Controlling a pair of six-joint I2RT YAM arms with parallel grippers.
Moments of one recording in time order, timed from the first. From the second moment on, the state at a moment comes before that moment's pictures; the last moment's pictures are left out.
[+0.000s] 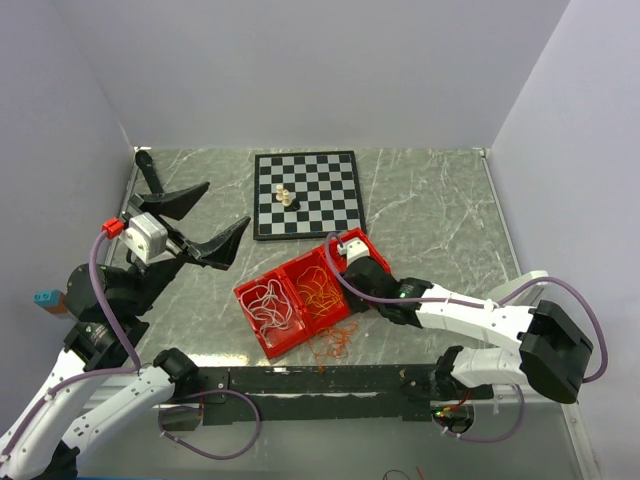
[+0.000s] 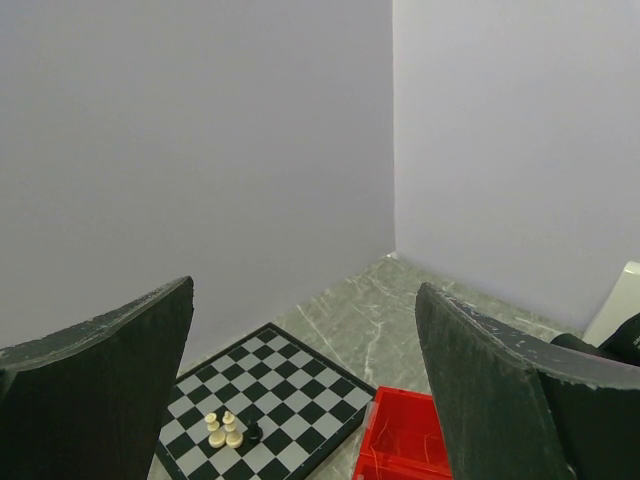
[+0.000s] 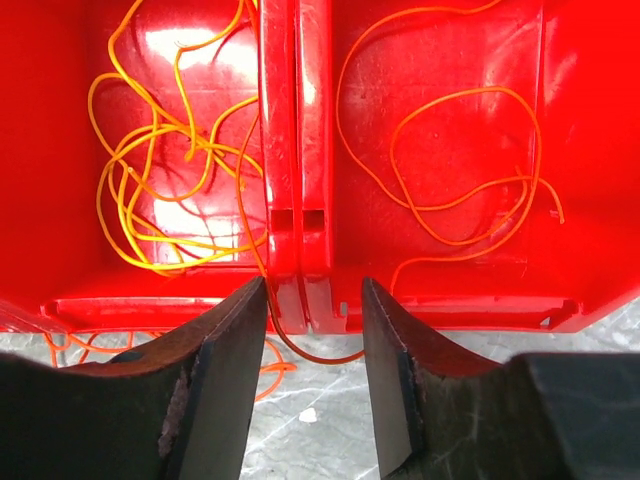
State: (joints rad) left arm -0.65 0.55 0.94 0.06 0.08 0.05; right arm 0.93 1.20 0.64 -0.29 0.27 0.34
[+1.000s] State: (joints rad) left arm -0.64 0.55 0.94 0.06 0.08 0.05; right arm 0.89 1.12 0.80 -0.46 0.40 0.37
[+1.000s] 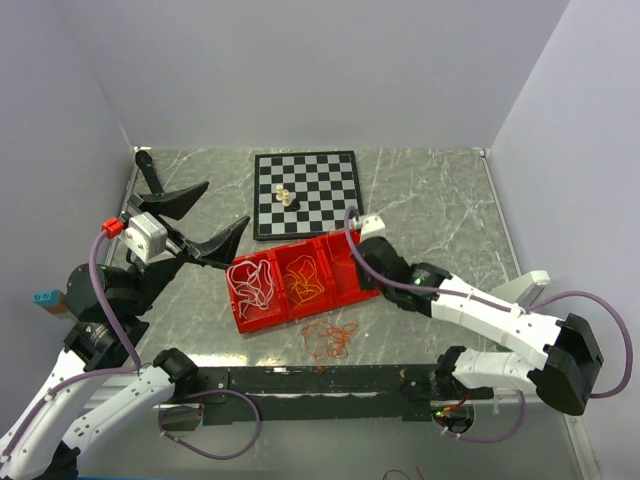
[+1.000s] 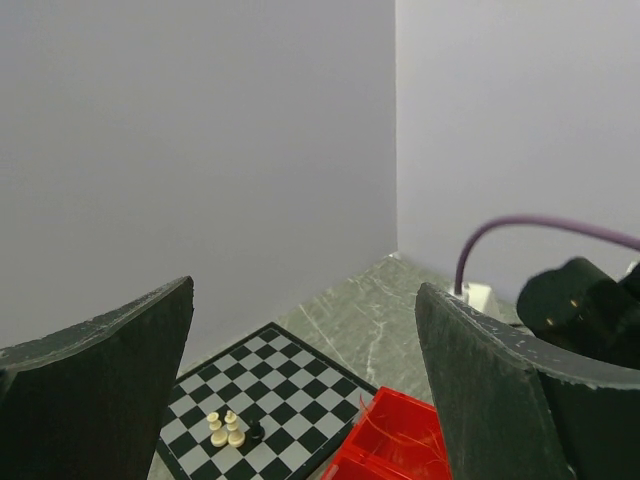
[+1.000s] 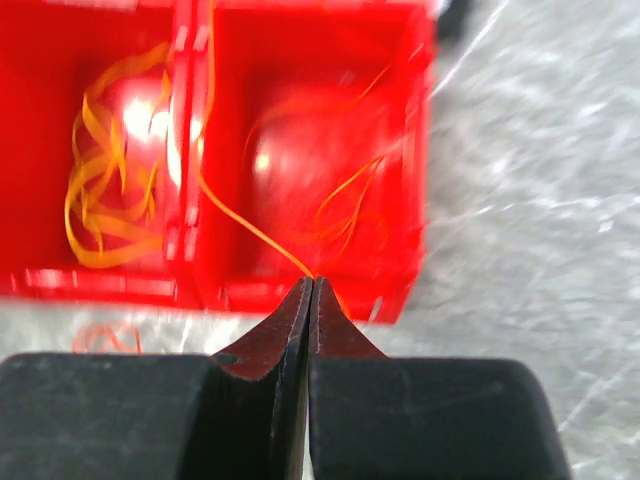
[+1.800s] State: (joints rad) left arm -0.64 0.55 0.94 0.06 0.09 0.05; right arm 0.84 1.42 0.98 -0.70 0.38 0.38
